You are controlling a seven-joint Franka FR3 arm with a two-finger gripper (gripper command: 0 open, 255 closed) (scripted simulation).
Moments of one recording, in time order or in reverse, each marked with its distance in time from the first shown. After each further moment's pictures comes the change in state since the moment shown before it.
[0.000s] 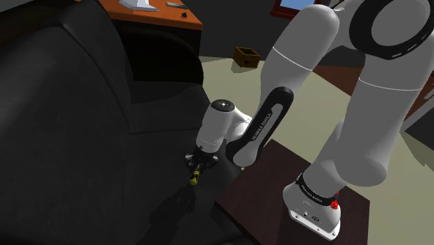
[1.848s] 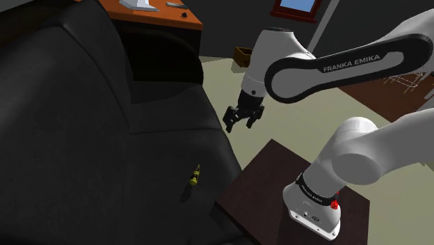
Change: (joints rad) arm -0.117 -0.905 -0.054 -0.154 0.406 -0.827 -0.818
